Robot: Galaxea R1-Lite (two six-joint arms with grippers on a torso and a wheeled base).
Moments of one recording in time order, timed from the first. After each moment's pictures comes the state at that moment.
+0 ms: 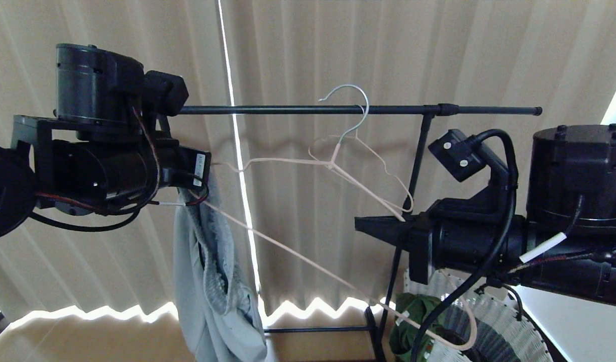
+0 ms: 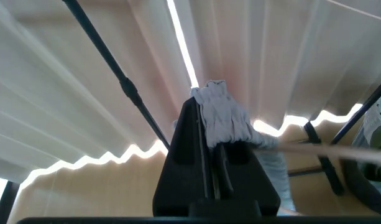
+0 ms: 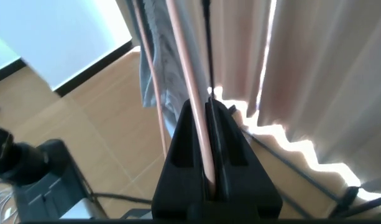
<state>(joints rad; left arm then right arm) -0.46 1.60 -1.18 -0.04 0.43 0.08 0.74 1.54 -0.85 -0.37 0.16 0.24</state>
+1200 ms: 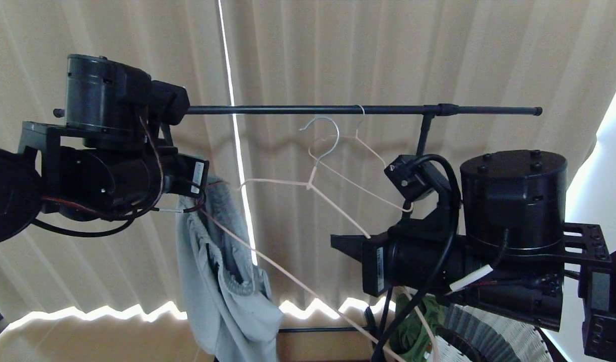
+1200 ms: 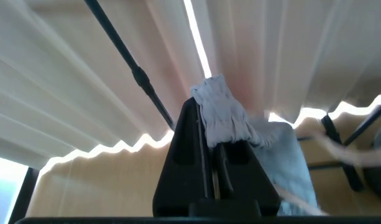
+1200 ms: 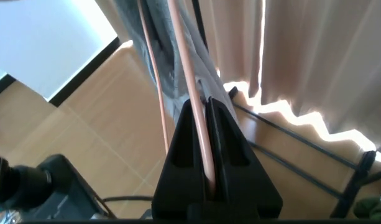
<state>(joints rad) -0.46 1.60 -1.17 -0.01 0.48 0.10 0.85 1.64 -0.89 -0.36 -0.04 0.40</state>
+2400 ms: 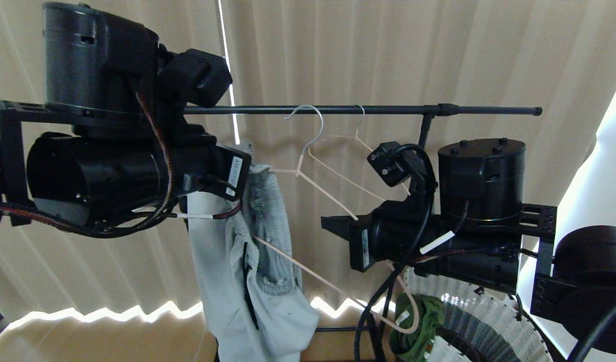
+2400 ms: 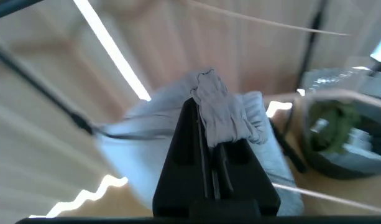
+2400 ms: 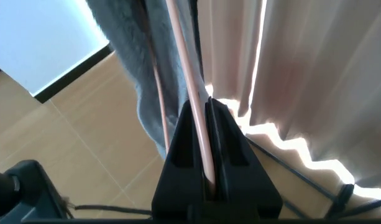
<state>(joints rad) -0.68 1.55 -1.22 0.00 0.36 0.12 0.78 1.73 -0.96 -0.45 0.05 0.26</state>
